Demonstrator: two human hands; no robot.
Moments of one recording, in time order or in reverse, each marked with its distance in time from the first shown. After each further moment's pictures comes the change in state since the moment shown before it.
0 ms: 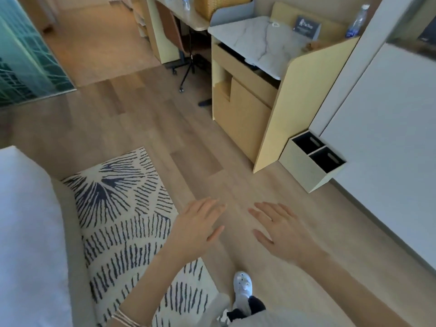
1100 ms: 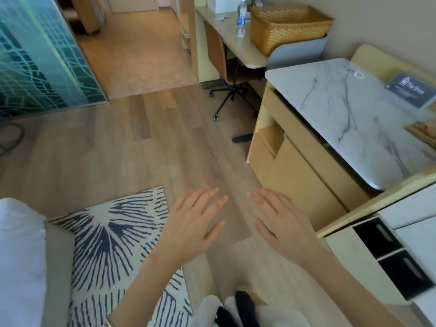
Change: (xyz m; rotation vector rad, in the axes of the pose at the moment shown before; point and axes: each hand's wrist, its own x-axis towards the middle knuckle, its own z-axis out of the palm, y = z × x) left_hand 0.364 -0.376 -0.034 0.039 0.112 -0.177; right_hand 0.559 0.129 0.013 0.095 0.136 -0.161
